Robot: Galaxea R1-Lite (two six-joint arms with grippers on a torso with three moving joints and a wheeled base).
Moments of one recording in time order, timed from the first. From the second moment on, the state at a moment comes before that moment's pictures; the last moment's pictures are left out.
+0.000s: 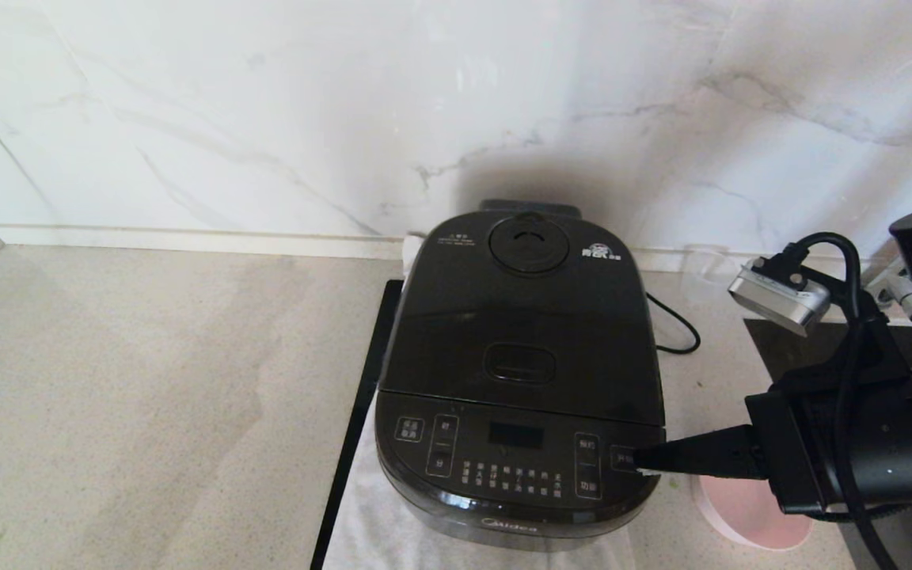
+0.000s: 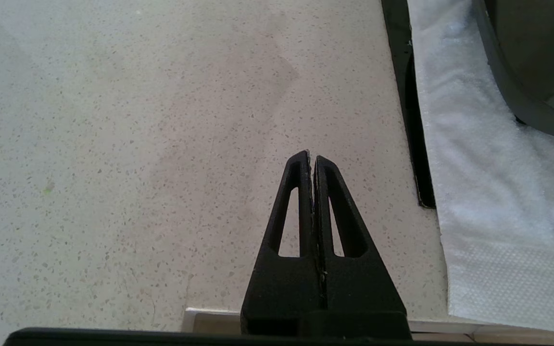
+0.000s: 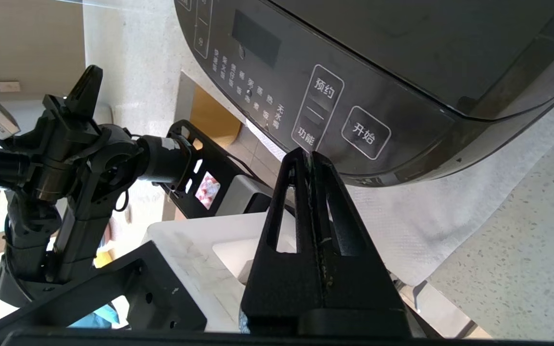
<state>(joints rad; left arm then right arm) -0.02 0.00 -0.02 0.07 -0.03 0.05 0.64 1.37 -1.05 0.30 0.35 0.53</state>
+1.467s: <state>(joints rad) -0.02 0.00 -0.02 0.07 -0.03 0.05 0.63 1.42 -1.04 0.30 0.38 0.53</state>
